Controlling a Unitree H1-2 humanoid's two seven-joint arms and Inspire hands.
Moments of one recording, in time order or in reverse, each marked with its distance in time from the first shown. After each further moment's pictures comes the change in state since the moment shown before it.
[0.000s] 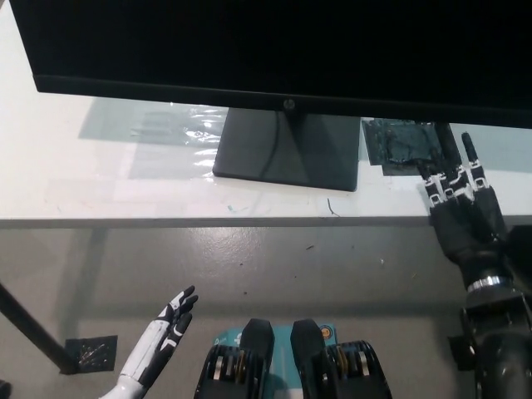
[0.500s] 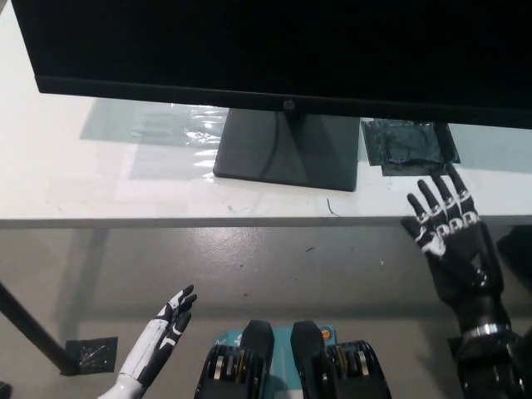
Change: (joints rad) left_arm -0.001 0.001 0.005 0.001 0.000 0.011 -0.001; right_arm 0.183 -0.061 0.227 -0.188 -0.288 -0.170 -0.010
